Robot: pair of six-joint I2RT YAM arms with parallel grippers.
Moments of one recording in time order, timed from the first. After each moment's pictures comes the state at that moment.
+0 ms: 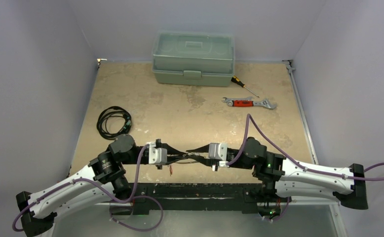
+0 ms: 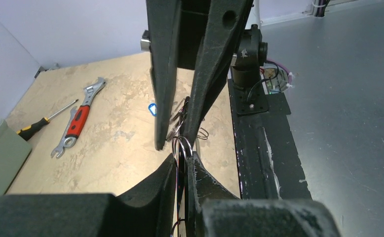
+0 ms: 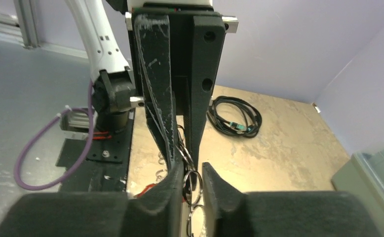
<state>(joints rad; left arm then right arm) -0.99 0.58 0.57 -0.03 0.52 0.24 1.29 0.81 0.65 0.20 -0.15 -0.31</state>
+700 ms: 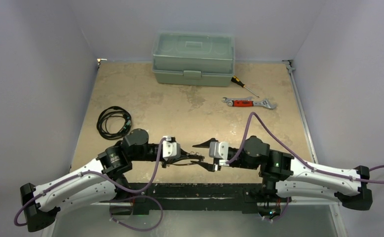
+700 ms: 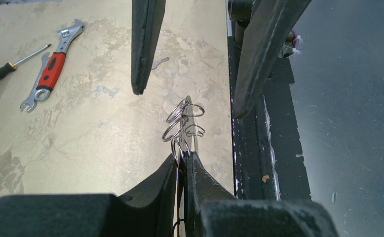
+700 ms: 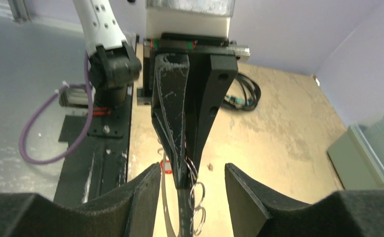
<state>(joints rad) -0.99 0.70 0.62 -0.16 0.48 0.24 1.29 0.75 0.72 -0.03 -0.11 -0.31</state>
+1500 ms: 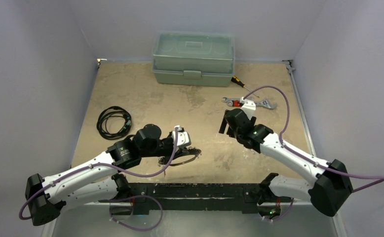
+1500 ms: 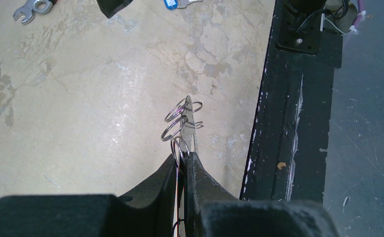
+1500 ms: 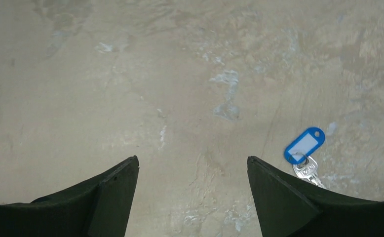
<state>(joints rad) -0.97 0.86 0.68 -0.27 0.30 0.15 0.73 1.12 0.78 -0.50 0.53 0.75</state>
